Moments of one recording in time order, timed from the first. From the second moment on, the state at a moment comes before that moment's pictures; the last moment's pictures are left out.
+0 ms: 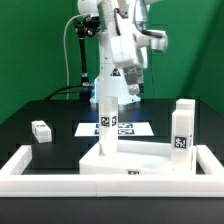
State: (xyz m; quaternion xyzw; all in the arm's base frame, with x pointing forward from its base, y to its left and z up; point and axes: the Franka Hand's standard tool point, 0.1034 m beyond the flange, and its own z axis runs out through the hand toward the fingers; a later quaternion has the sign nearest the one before) arm 0.570 -0.018 0.151 -0.66 0.74 -0.01 0.15
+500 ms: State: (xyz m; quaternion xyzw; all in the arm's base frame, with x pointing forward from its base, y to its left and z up) arm 0.540 -0.061 0.152 -0.72 0.68 -0.02 0.14
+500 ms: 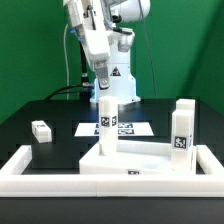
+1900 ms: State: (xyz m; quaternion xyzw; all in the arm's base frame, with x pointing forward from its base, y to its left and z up) arm 0.492 -0.163 0.111 -0.99 0.05 -0.09 0.07
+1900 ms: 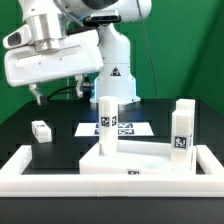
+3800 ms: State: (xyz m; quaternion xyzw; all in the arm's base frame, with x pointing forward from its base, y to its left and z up) arm 0.394 -0.208 0.038 -0.92 -0.16 0.37 0.01
